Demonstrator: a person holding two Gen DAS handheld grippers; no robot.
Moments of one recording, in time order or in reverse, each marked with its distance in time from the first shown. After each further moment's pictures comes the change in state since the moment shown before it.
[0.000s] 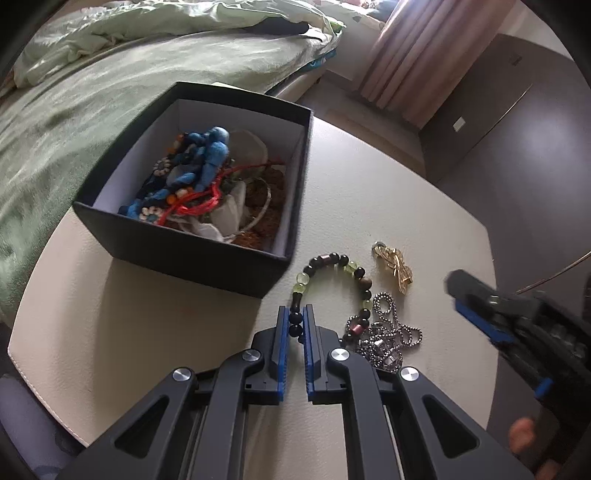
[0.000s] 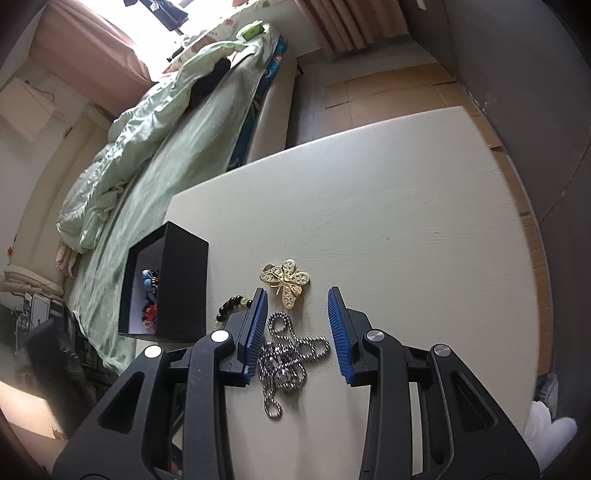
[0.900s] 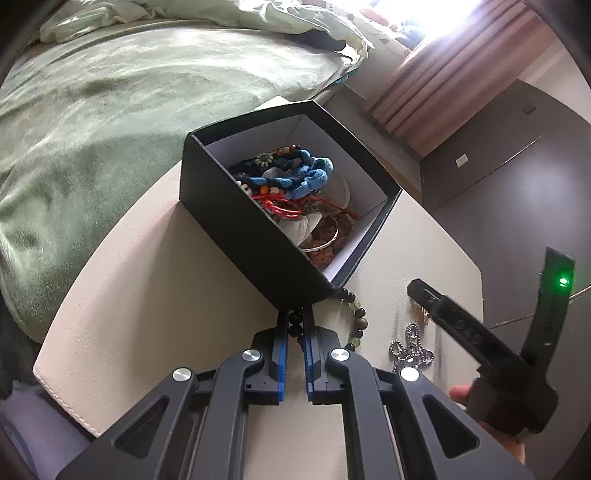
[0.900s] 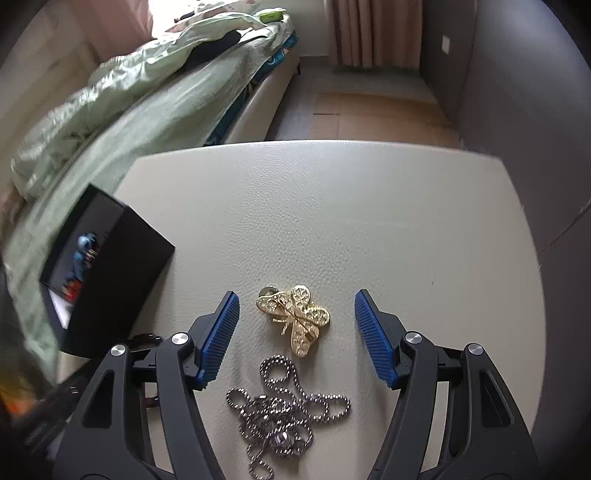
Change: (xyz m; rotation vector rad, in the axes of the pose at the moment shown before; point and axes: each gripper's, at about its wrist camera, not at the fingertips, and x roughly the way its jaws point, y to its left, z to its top) left arm -0.044 0.087 0.003 -0.140 -0.017 -0.090; right arm 0.058 0.048 -0.003 -0.243 -0.026 -0.276
